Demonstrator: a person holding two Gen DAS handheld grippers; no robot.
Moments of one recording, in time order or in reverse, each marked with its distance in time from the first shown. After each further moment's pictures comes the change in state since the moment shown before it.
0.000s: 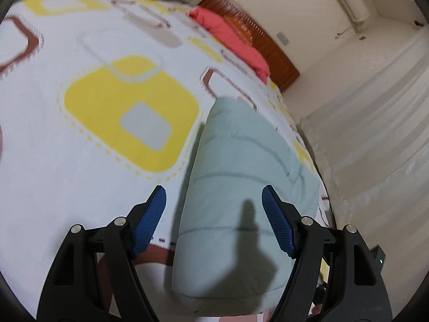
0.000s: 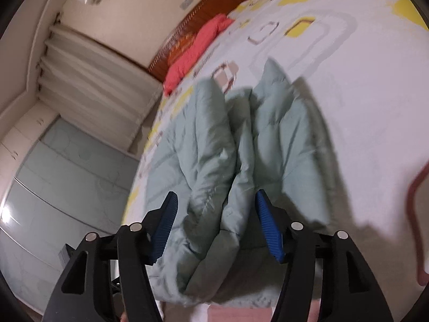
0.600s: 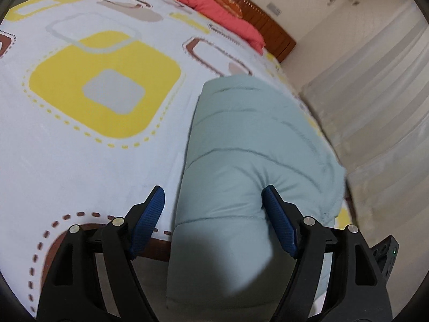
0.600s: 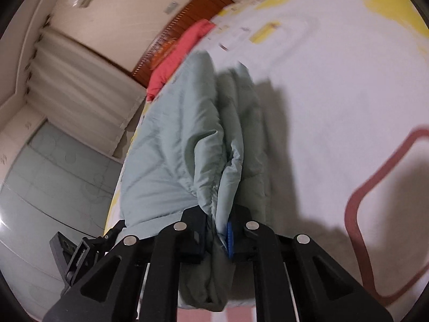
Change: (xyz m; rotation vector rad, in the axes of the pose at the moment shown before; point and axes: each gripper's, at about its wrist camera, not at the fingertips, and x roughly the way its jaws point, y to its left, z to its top) left arm 0.045 -0.027 -0.036 0.127 0.102 0.053; right arm -0.023 -0.064 0.001 0.046 -0.037 -0.056
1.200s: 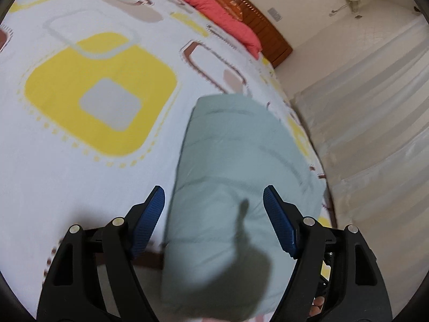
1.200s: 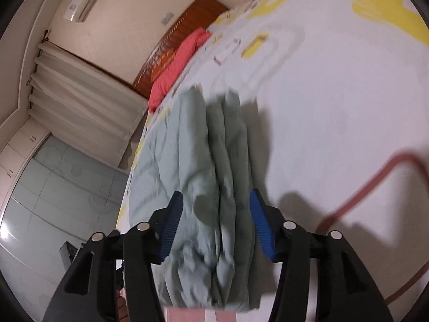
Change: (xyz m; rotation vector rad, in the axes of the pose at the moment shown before) left arm -0.015 0.009 0.036 -0.071 0.008 -0.101; right arm -0.036 -0.015 0.026 0.026 -0.056 0.028
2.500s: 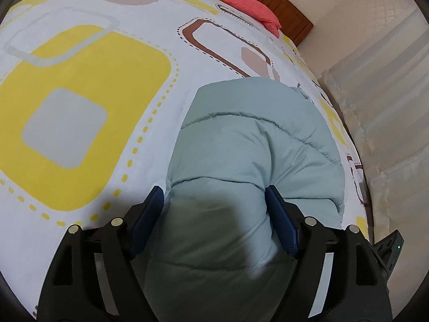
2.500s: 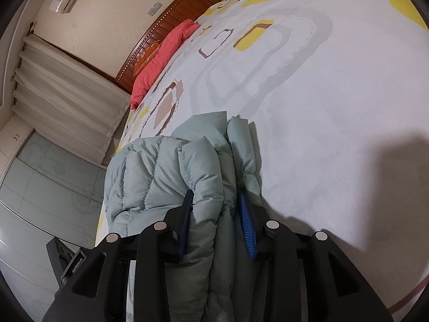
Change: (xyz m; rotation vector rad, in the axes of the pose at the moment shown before) left arm 0.088 -0.013 0.025 0.062 0.099 0.189; right arm 0.075 -0.002 0.036 -0.002 0.047 -0.090
